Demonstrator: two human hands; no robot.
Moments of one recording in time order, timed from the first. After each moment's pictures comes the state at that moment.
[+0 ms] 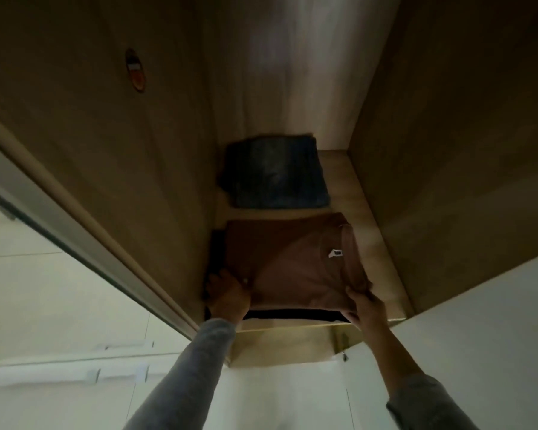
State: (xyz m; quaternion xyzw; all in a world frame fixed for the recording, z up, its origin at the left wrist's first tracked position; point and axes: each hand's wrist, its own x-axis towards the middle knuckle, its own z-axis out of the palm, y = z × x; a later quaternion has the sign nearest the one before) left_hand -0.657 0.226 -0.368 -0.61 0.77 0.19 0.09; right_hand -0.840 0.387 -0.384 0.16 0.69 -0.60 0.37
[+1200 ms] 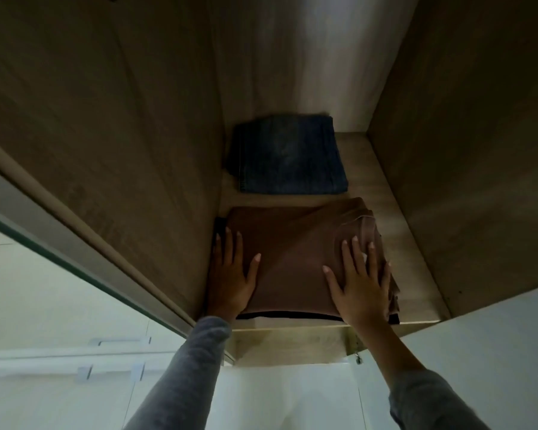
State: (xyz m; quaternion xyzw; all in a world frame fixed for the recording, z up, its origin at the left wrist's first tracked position) left_hand -0.654 0.191 -0.428 -0.47 0.86 0.15 -0.11; right_hand -0.827 0.349 -0.416 -0.41 0.91 -0.10 -0.02
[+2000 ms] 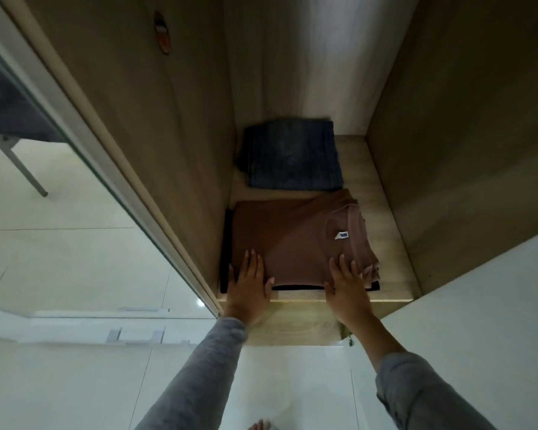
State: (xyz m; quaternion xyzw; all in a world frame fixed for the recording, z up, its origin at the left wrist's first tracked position) left_hand -0.631 0.263 -0.393 -0.43 0.89 0.13 0.10; right_hand -0.799 0.384 -0.383 -0.43 0.88 -0.06 0.17
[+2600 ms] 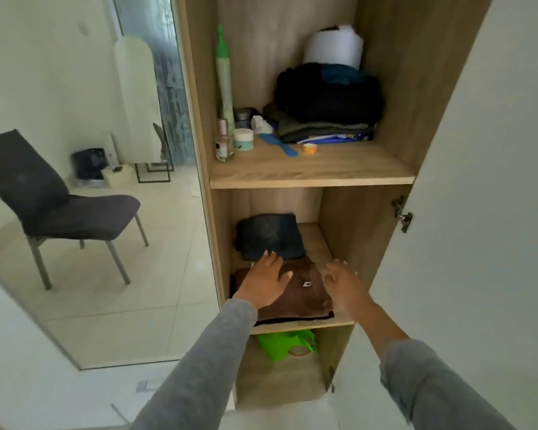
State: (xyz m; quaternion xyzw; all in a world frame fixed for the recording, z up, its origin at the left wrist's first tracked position) left_hand -0.586 0.354 -0.093 -0.29 0.93 0.20 -0.04; right_hand -0.715 0.487 -0.087 -0.38 0.88 -0.25 0.13
